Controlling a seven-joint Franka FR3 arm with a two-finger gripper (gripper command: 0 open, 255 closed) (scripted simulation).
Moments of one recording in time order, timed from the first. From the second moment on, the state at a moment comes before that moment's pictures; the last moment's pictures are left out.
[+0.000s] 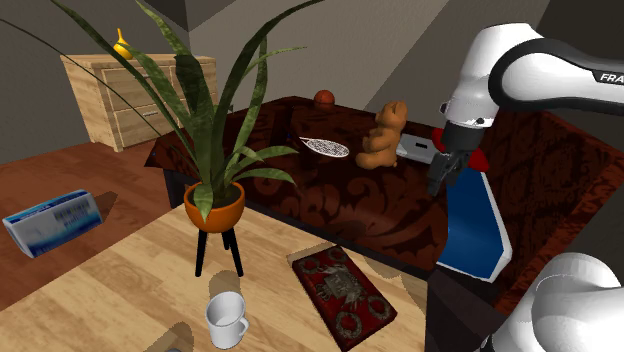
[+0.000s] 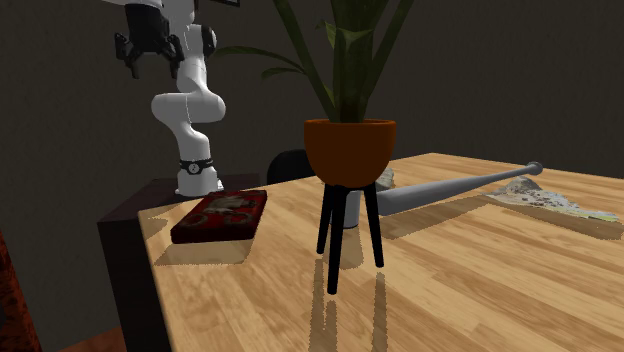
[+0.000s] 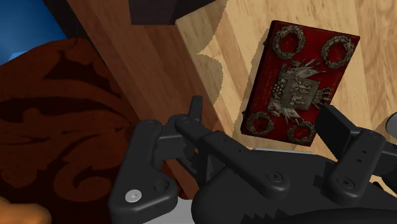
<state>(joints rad) 0.02 -0.81 -0.07 -2.41 -0.03 1.56 0.03</state>
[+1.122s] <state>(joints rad) 0.13 -0.55 0.24 -2.44 0.13 1.87 0.36</state>
